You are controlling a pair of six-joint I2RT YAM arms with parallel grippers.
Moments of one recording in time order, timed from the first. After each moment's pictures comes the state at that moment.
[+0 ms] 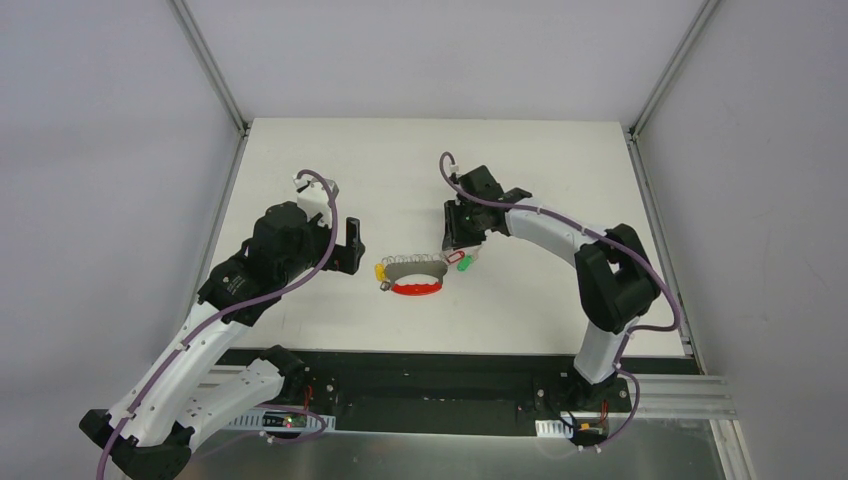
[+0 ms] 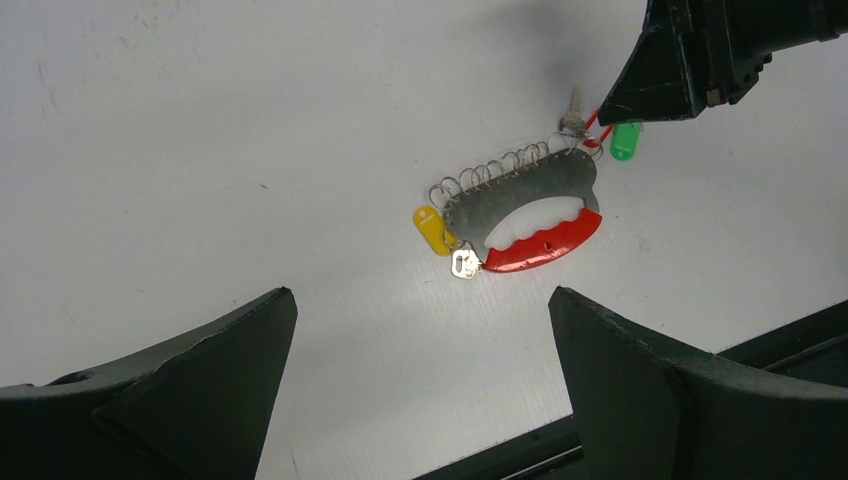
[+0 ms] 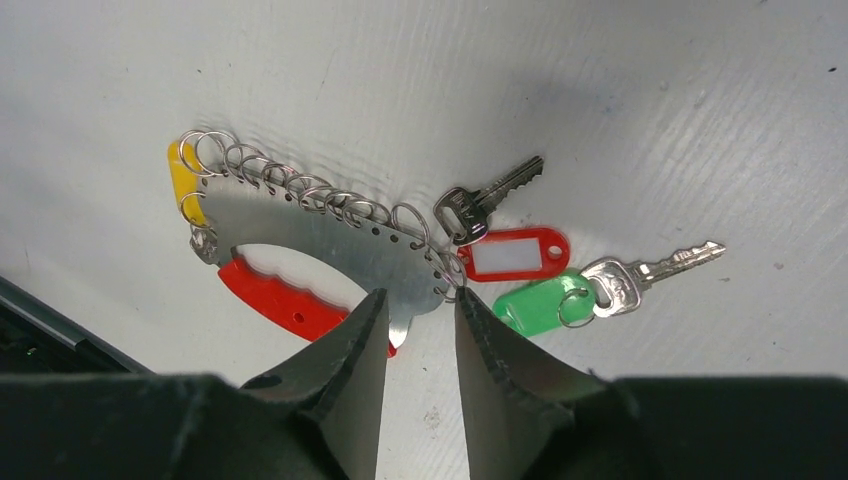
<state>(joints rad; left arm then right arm) -0.57 0.78 0.97 -0.70 -0.16 -0.20 0.62 1.79 1.27 -0.49 -0.20 0.42</state>
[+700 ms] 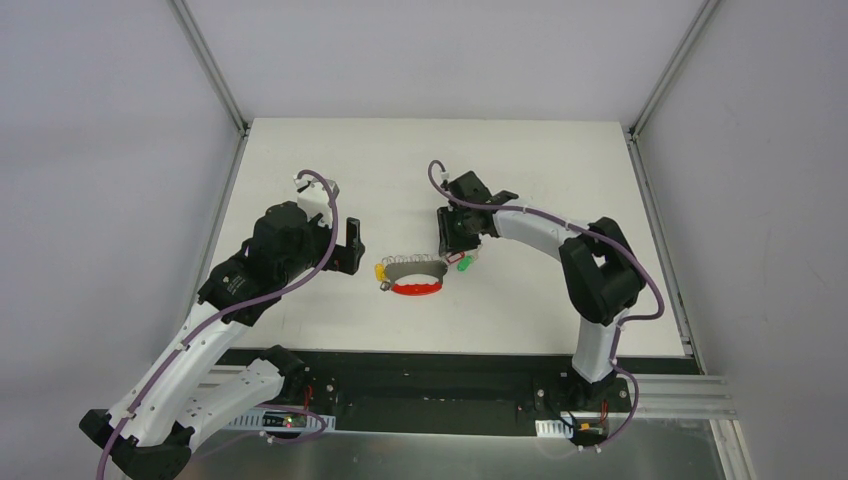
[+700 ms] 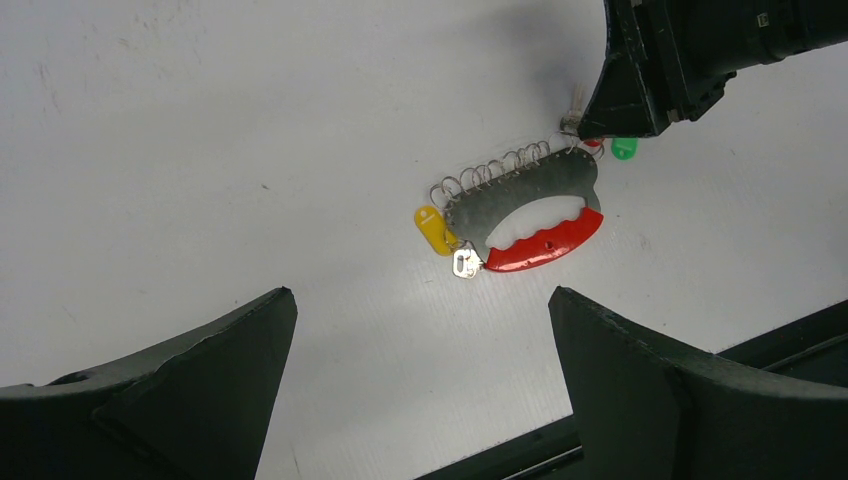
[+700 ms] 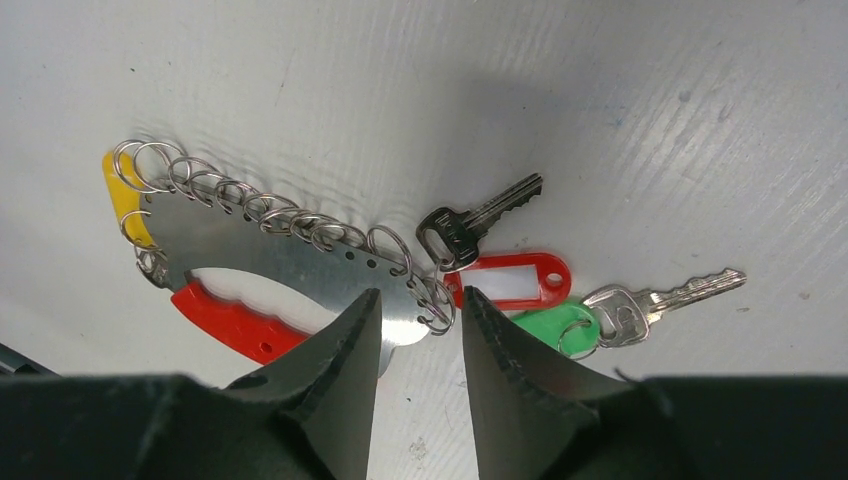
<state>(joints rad) -0.57 0.78 0.97 -0.70 -0.16 -0.19 0.65 1.87 1.30 -0.49 -0.15 0.41</state>
